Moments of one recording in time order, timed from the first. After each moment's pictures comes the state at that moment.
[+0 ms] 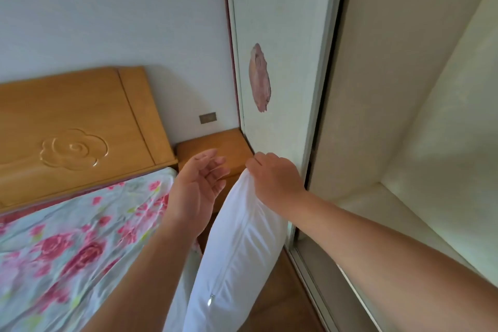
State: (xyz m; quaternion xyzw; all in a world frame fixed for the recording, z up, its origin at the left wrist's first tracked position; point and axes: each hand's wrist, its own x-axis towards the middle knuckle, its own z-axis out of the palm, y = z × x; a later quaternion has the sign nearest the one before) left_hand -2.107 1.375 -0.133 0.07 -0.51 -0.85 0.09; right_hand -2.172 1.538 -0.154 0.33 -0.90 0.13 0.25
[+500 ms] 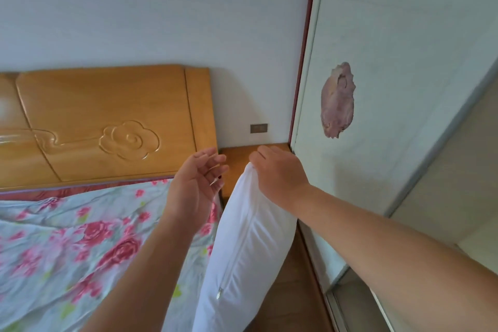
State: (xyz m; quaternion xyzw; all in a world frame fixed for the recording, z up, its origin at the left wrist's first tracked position) left_hand -2.171 1.192 -0.132 0.12 -0.46 -0.86 0.19; right_hand -2.267 1.344 -0.130 0.43 -0.85 0.15 0.25
